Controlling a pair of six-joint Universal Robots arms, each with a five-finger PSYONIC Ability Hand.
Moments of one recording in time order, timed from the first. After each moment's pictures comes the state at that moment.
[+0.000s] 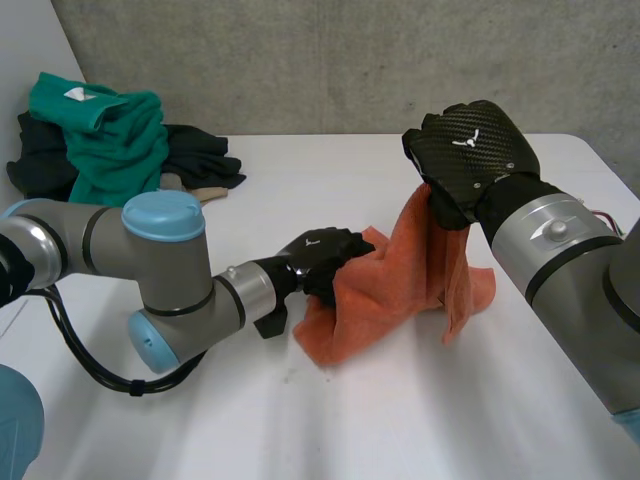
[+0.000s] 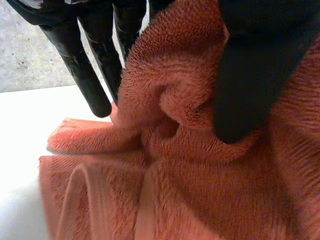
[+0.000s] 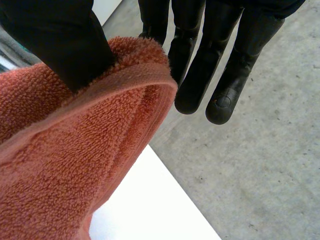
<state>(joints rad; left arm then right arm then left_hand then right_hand) 4.19 -2.35 -1.20 3.28 -1.00 2.98 2.12 -1.45 1.50 -0.03 1.51 2.66 0.78 0.76 0.74 0.74 0.56 0.98 1.17 1.17 1.18 0.98</state>
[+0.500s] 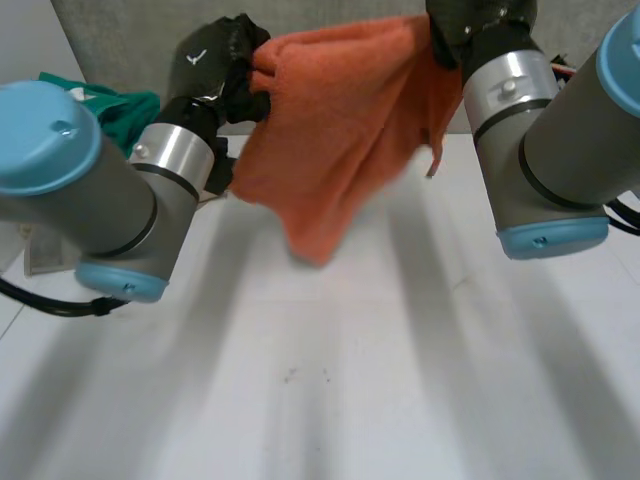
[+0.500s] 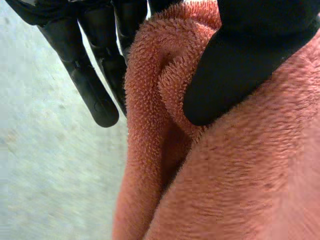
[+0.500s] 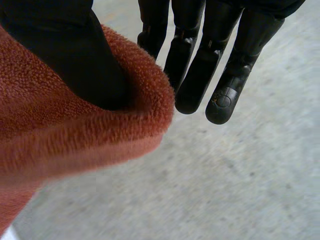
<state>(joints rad) 4.19 -1.97 -1.28 3.59 -1.54 2.91 2.11 -1.14 1.05 -0.38 1.63 2.57 1.09 1.18 1.17 1.20 0.95 0.98 1.17 1.17 1.19 0.98</state>
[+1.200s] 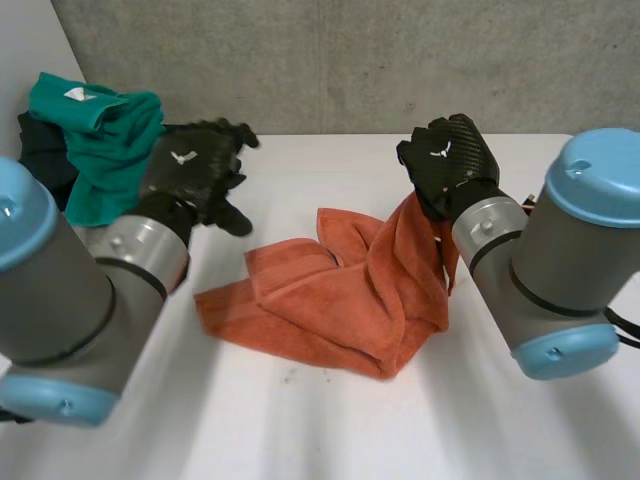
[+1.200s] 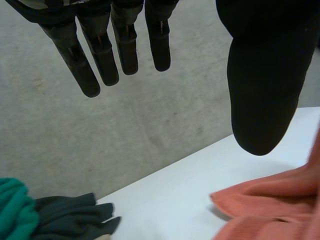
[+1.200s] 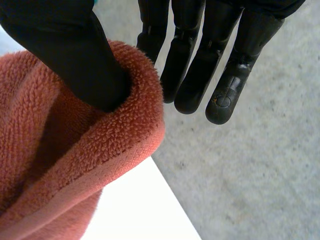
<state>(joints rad) 4.21 -1.77 -1.60 3.43 -1.61 3.19 2.11 -1.20 1.42 -0.25 1.56 2.52 0.41 0.39 0.40 0.39 0.21 0.99 1.17 1.18 1.19 0.98</state>
